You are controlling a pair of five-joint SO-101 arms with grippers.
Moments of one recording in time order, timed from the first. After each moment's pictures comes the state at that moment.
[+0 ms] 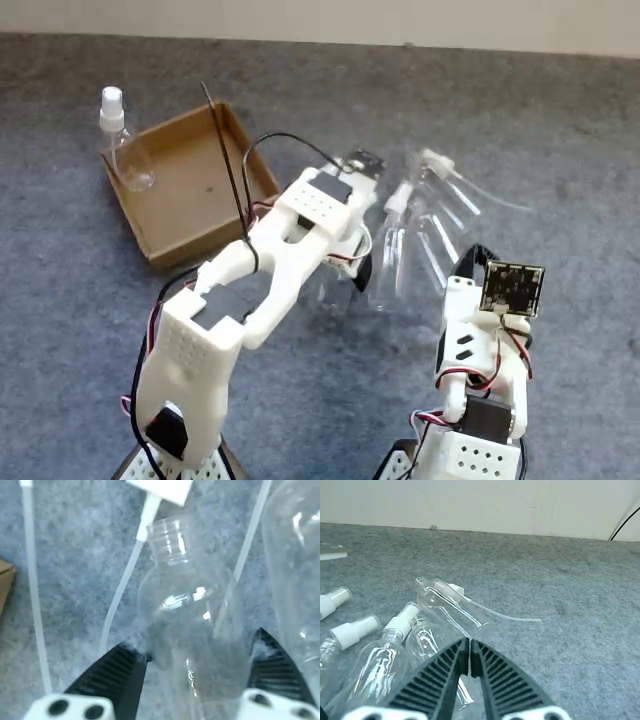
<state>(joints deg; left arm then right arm) 26.9 31.1 -9.8 74.2 11.2 9.9 -105.0 95.7 32.5 10.2</state>
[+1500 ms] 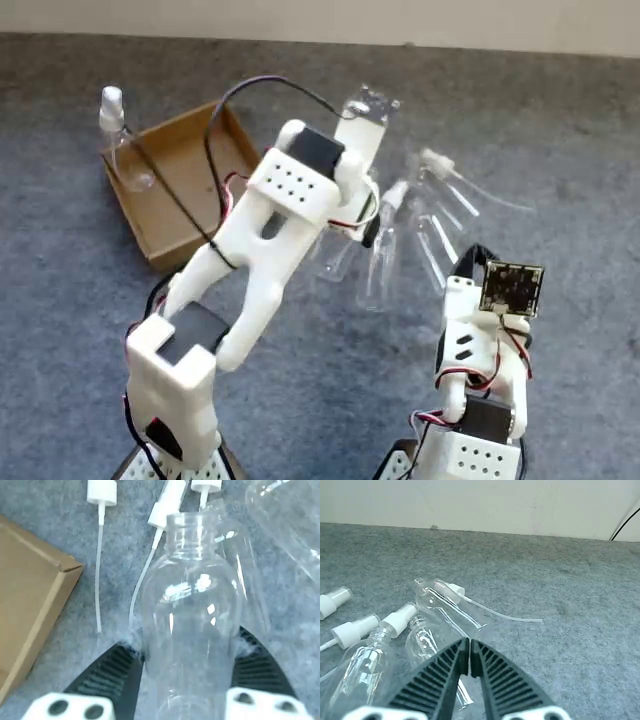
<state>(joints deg) 27.3 17.7 -26.7 93.6 11.5 9.0 -105.0 95.7 32.5 10.2</state>
